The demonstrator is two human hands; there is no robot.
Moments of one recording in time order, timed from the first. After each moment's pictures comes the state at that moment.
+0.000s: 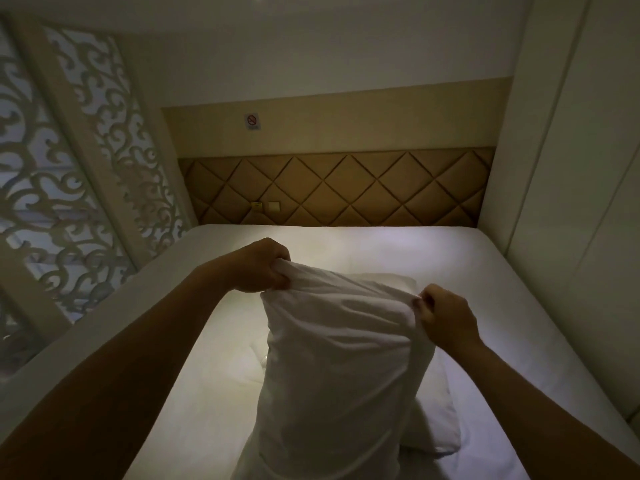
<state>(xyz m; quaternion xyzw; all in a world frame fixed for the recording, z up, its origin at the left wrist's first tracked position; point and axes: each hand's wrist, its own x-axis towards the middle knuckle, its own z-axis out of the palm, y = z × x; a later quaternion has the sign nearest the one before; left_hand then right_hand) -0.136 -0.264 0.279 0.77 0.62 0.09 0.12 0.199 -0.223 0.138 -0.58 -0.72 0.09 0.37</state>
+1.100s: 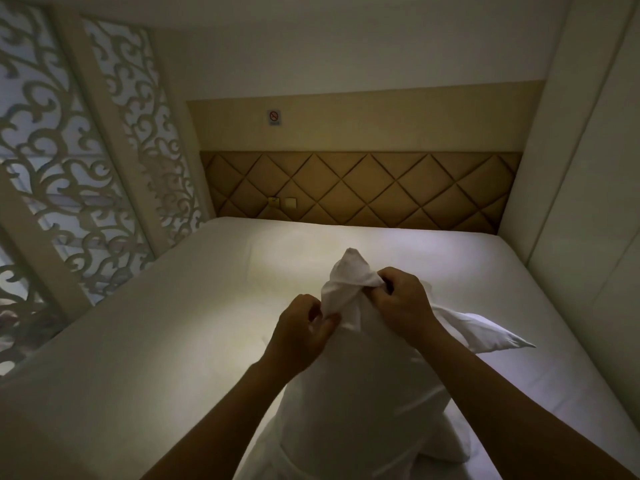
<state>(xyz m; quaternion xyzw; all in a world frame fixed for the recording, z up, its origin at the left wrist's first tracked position) -0.090 -0.319 0.145 0.66 0.60 0.44 0.08 0.101 -0.245 0.184 -0.45 -0.73 0.26 0.45</state>
